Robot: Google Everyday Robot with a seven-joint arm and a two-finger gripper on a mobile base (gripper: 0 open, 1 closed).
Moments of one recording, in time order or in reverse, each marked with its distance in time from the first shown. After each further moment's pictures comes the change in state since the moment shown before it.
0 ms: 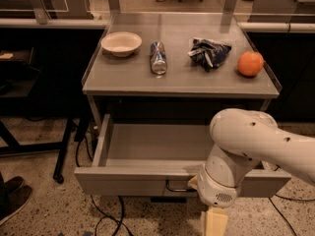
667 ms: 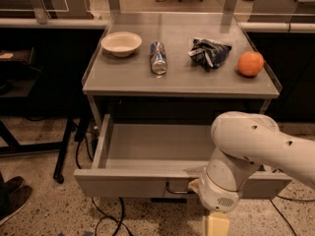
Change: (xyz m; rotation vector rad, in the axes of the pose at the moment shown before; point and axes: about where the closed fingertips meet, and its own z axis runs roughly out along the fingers) arm 0.002 0.009 0.003 -0.012 0.000 -0.001
